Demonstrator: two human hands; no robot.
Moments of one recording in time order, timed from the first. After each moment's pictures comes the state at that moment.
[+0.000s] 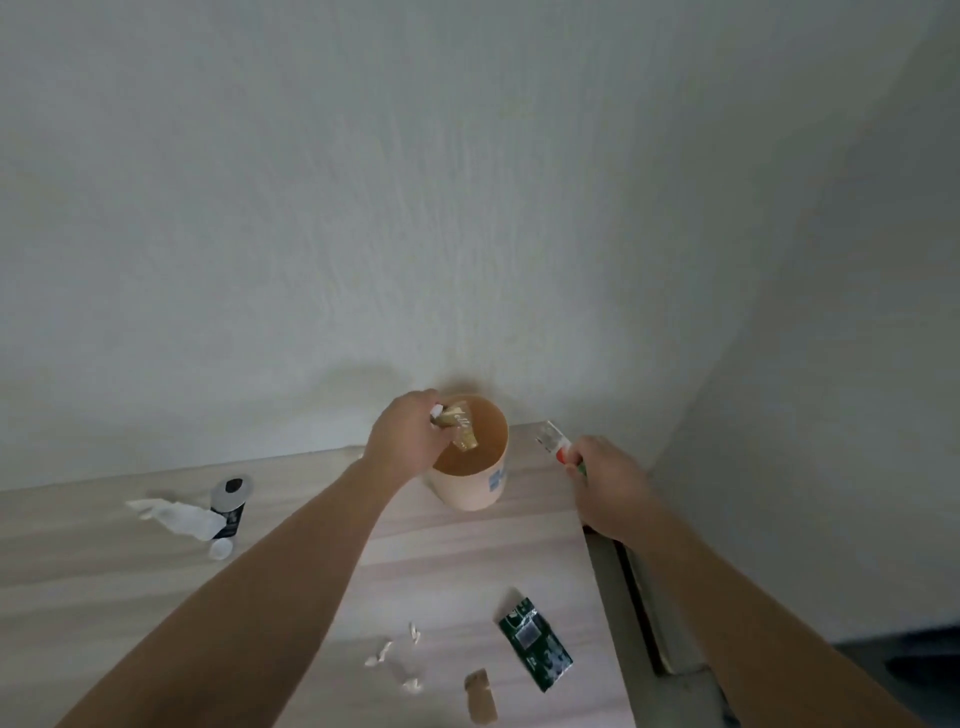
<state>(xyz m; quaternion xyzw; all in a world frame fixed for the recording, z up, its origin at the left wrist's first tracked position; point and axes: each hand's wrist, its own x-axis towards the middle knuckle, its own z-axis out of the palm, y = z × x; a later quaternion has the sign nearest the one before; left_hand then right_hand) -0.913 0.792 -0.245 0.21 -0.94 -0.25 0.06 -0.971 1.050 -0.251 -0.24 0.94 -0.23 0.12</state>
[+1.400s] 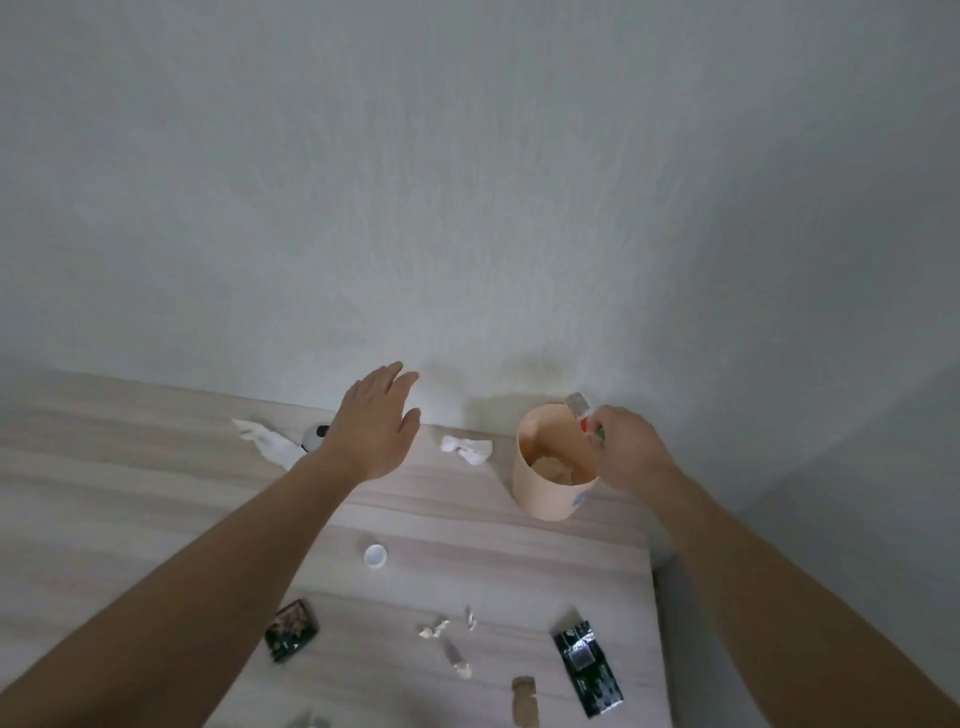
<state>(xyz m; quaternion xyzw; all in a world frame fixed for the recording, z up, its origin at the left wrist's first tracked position) -0.779 0.669 -0.229 0.24 -0.96 -0.12 0.08 -0.985 0.924 -0.224 -0.33 0.93 -0.13 0.10</state>
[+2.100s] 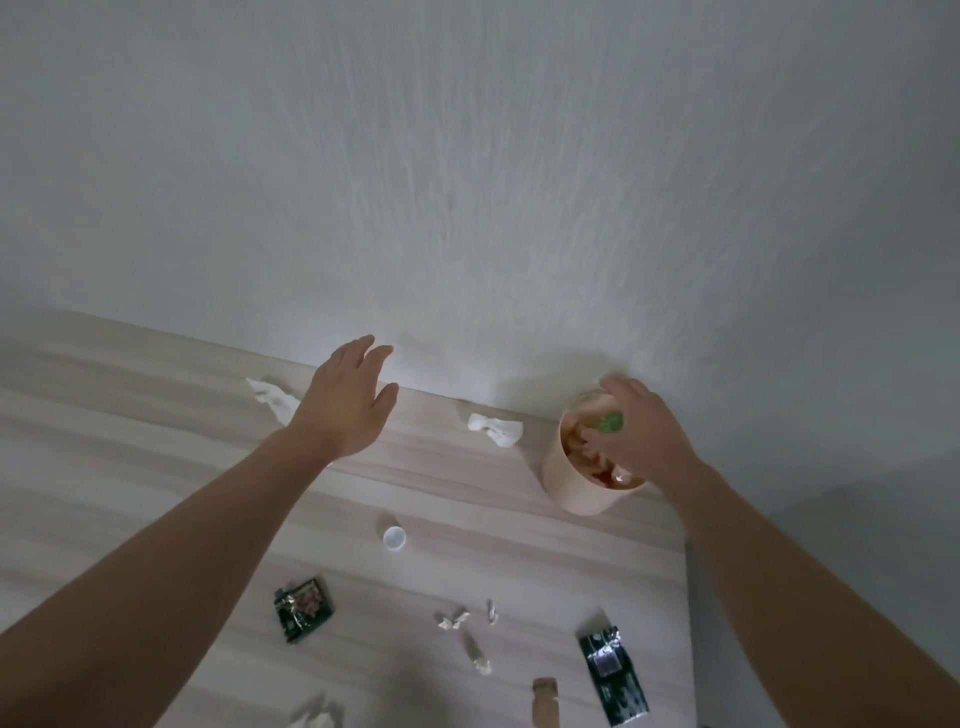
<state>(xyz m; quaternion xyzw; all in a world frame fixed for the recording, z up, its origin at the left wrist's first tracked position) -0.752 0.600 -0.259 0.31 -0.94 -0.15 0.08 -1.006 0.869 -0.269 -0.37 0.91 -0.15 0.14</state>
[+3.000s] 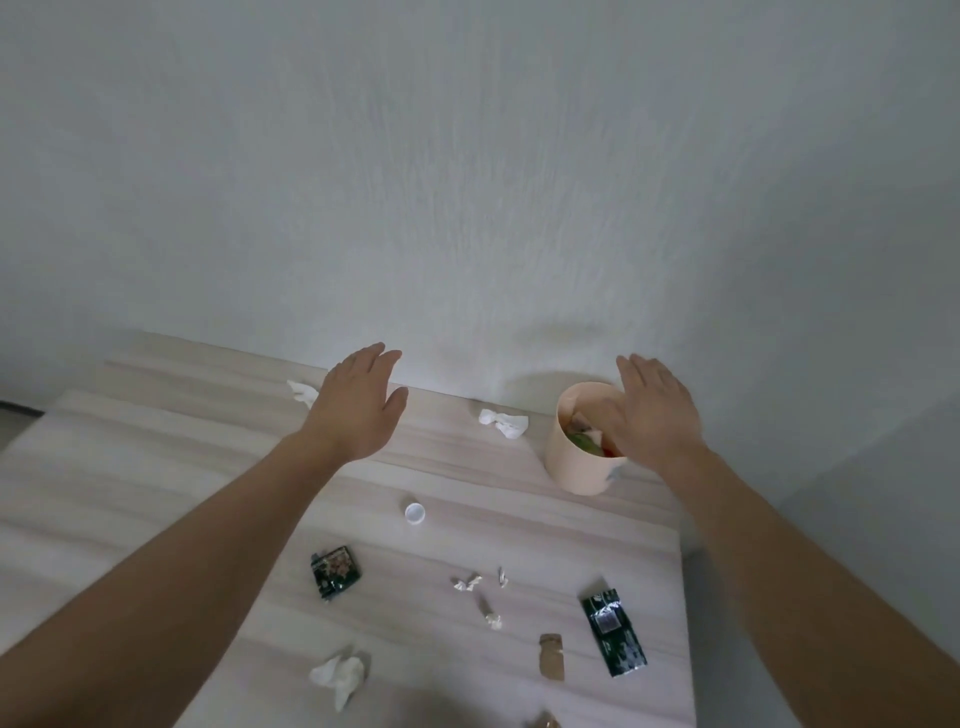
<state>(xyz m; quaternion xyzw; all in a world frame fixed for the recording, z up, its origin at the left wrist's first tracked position) -0.696 0.661 -0.207 0.31 -0.94 -0.14 0.10 -0.950 0.914 -0.204 -0.40 0.92 -0.02 0.02</state>
